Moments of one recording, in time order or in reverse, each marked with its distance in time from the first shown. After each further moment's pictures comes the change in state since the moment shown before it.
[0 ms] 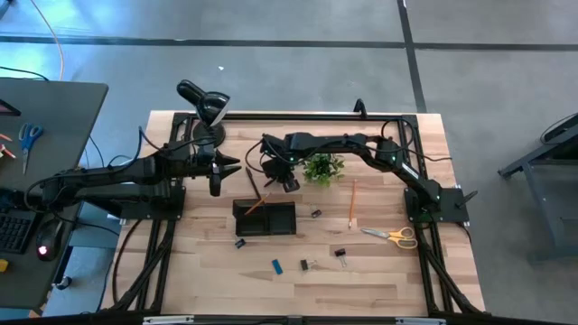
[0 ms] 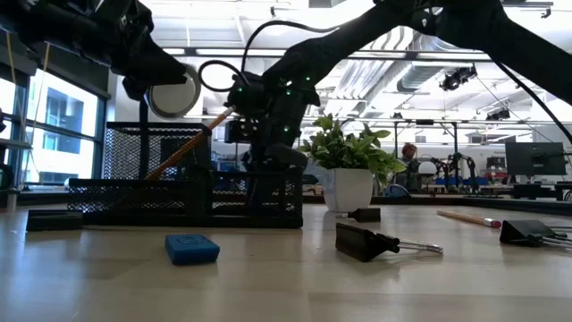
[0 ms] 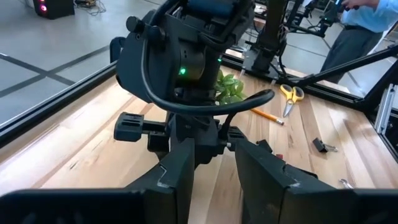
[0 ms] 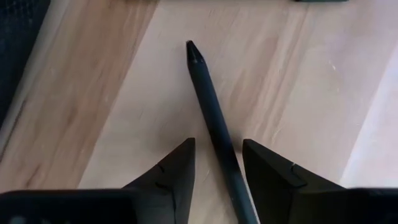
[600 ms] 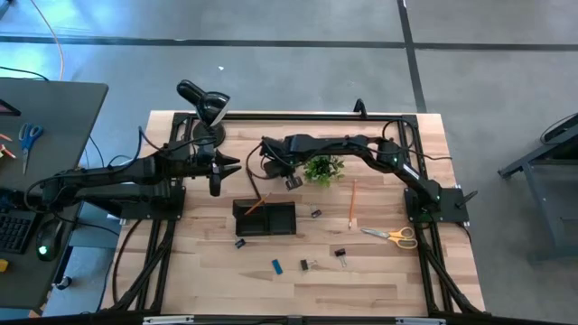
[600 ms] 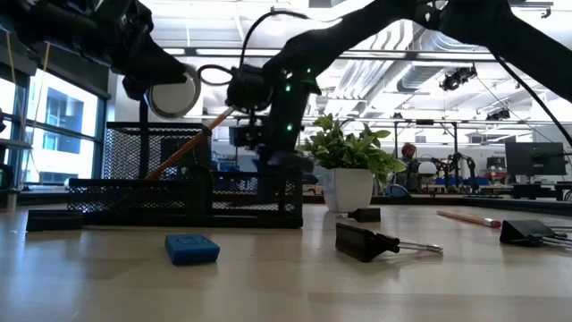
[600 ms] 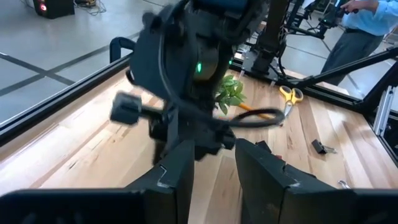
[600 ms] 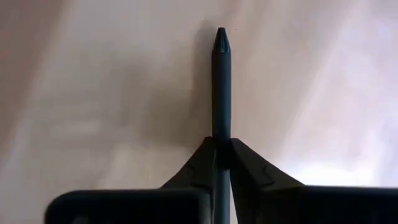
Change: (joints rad) left arm 0.000 -0.004 0.000 0.001 0.000 -0.007; right arm 0.030 -0.034 -0.003 -0.033 0.256 -0.060
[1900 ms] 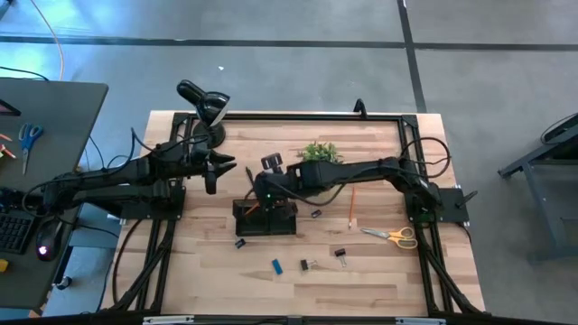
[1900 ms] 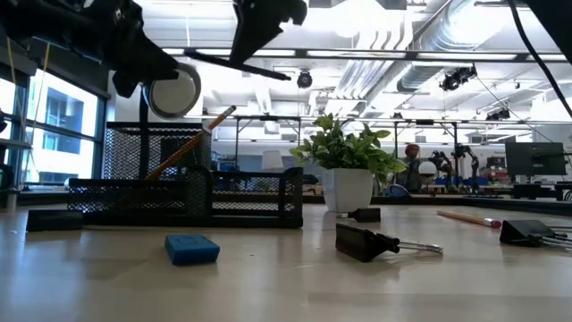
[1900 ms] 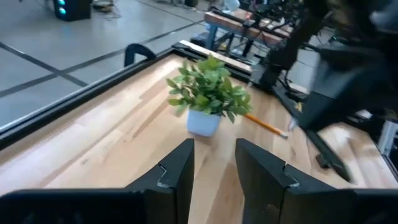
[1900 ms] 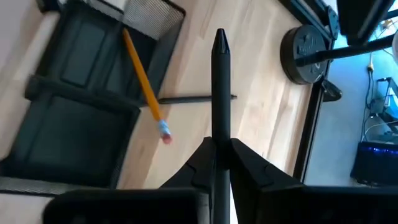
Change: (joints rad) left arm 0.000 -0.094 0.000 -0.066 -0.061 -0.056; right arm 0.368 -0.173 0.296 -0.256 0.310 0.273
